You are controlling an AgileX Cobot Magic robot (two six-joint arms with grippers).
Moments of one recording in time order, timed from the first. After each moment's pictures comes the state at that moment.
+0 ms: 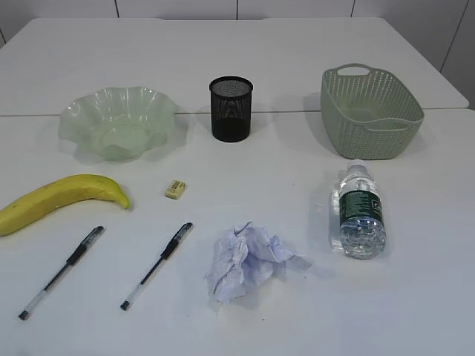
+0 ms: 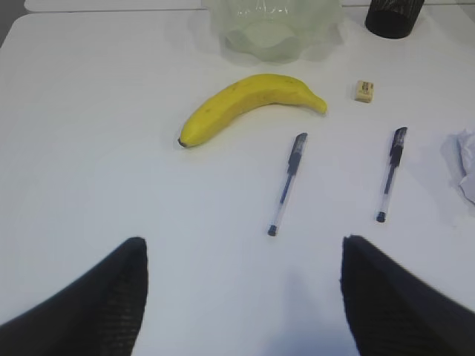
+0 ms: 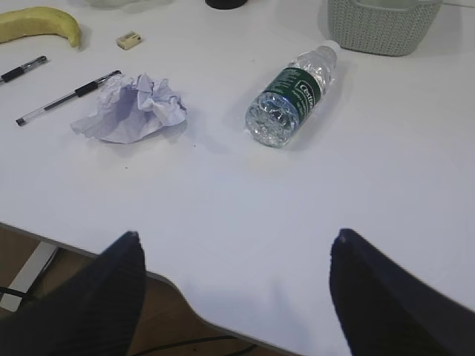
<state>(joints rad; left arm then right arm) 0.06 0.01 -0.53 -0.12 1.11 0.03 0.21 -0.02 -0.49 0.14 1.14 -0.11</state>
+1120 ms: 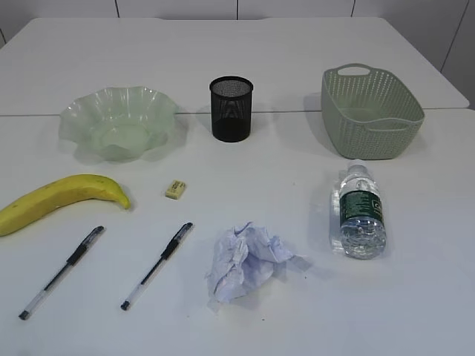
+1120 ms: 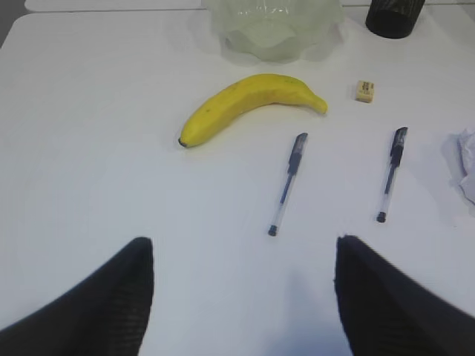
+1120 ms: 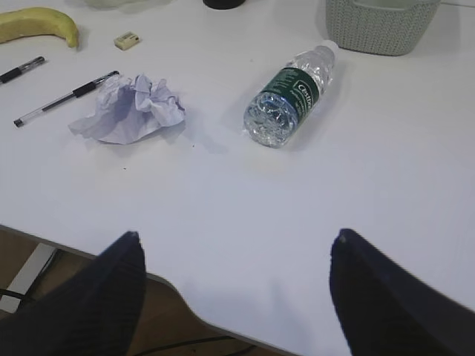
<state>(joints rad) 0.06 0.01 -0.53 -0.12 1.11 0.03 0.21 -0.02 -0.49 0.14 1.14 -0.11</state>
